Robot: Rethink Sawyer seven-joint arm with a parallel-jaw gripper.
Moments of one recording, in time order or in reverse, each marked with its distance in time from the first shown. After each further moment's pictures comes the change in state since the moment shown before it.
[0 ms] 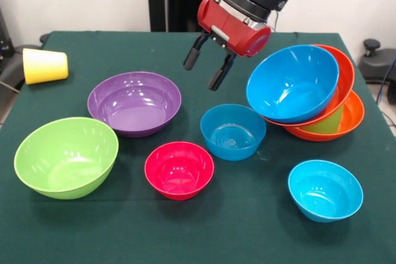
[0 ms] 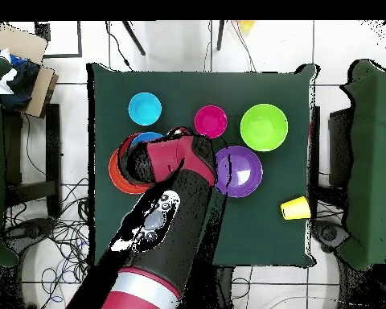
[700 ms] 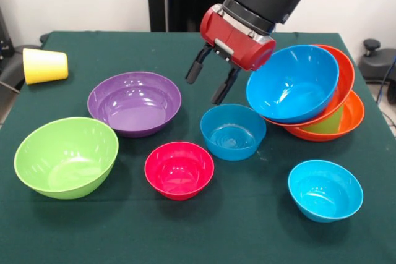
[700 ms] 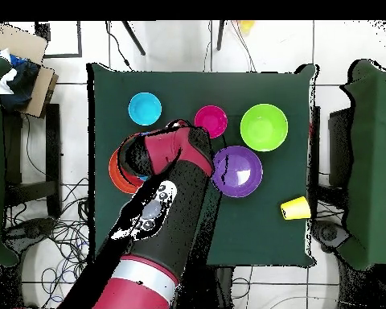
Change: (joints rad) arm 0.000 0.045 -0.001 -0.065 0.001 0.000 0.000
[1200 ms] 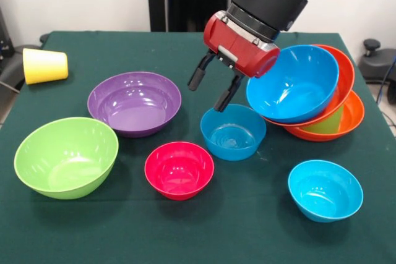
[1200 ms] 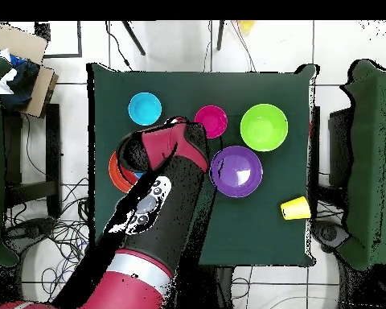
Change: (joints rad) arm 0.016 0.035 -0.024 -0.039 0.019 0.000 0.000
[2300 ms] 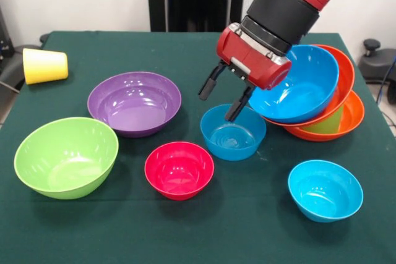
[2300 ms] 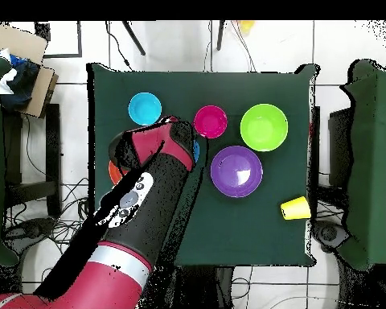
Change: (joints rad) arm 0.058 0.088 -0.070 -0.041 0.070 0.000 0.000
